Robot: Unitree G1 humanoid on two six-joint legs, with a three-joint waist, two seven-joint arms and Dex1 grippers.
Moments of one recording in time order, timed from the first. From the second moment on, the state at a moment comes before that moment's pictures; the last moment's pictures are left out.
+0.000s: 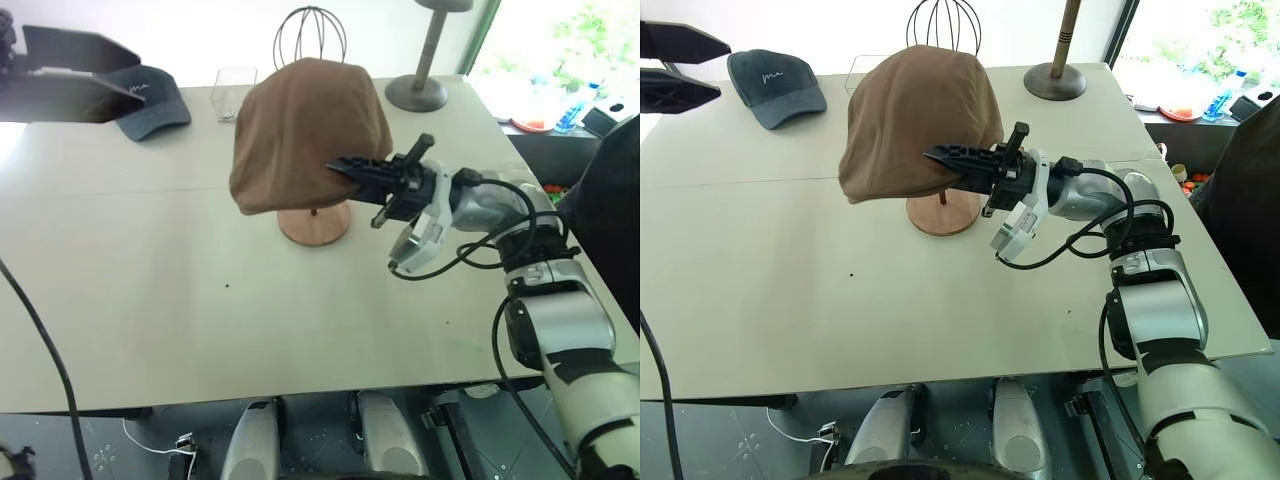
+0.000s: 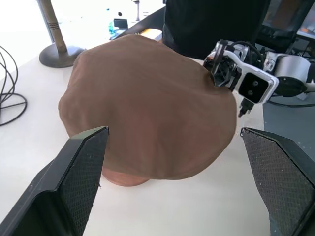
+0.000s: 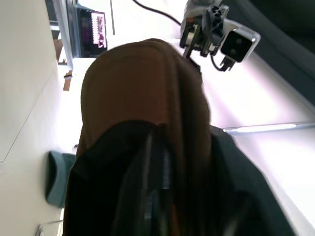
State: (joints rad) left arm -1.22 1.24 0.02 0.25 -0.62 0.99 -1.55; right arm -1.06 -0.53 0.12 0.77 -0.85 -1.50 -0.04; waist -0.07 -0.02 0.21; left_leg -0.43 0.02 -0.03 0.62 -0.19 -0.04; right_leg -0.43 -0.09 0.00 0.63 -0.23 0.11
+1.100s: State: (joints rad) left arm -1.22 1.12 0.01 0.47 -0.52 0.82 -1.61; right arm -1.05 -1.24 0.08 0.32 0.62 0.40 1.32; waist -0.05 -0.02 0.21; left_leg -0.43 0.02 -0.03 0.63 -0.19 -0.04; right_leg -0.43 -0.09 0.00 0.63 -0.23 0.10
